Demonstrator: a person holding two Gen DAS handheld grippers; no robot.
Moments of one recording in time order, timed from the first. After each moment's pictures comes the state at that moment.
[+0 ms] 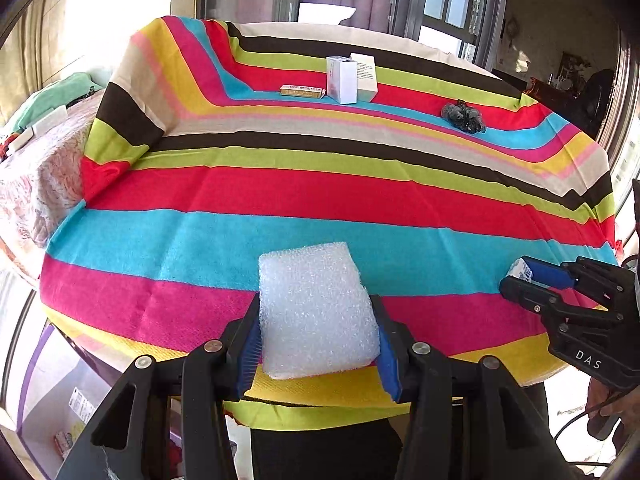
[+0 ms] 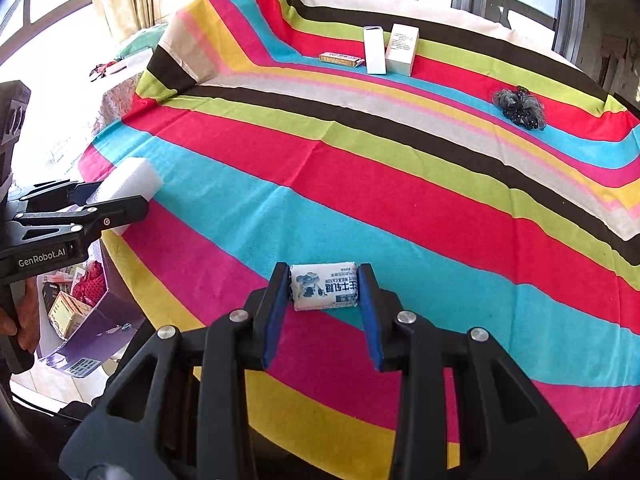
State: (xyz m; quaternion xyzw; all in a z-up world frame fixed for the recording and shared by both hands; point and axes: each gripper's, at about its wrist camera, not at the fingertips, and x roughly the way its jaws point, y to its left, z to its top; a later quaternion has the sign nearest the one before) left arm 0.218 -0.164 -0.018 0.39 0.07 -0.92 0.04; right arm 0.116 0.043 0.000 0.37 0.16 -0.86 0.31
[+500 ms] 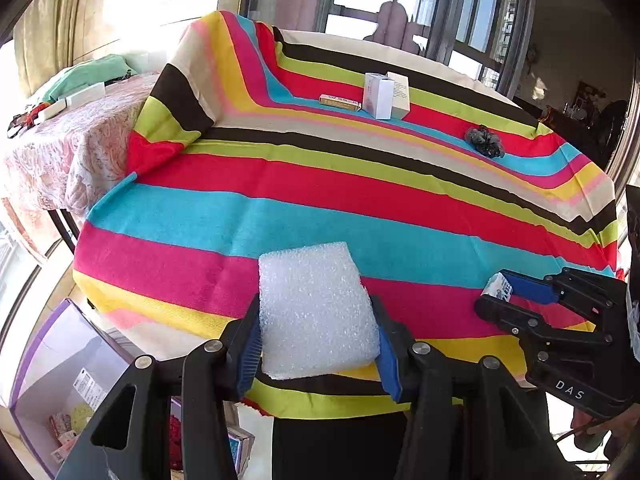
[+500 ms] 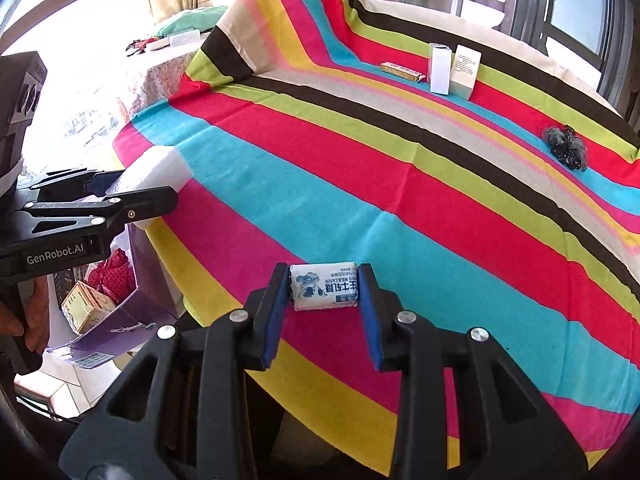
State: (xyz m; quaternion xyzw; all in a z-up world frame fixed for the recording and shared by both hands) left arm 0.253 -0.202 -0.018 0.37 0.11 -0.92 0.08; right arm 0.145 -0.017 -0.002 0.35 0.20 -0.84 0.37
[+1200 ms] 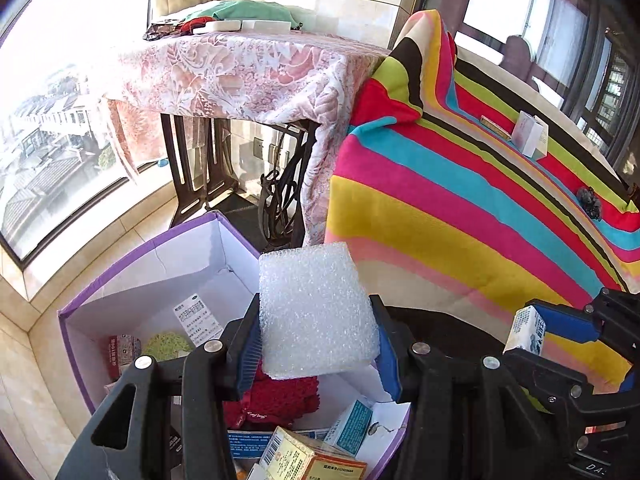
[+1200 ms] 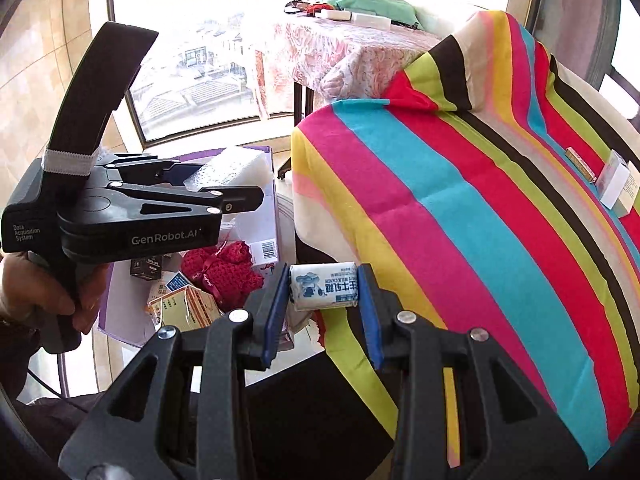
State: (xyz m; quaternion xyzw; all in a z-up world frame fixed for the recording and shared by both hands) left arm 0.356 -0.328 -0.060 0.37 0.21 -0.87 0.26; right arm 0.242 -0.160 -0.014 0.30 0.30 -0.71 0.55
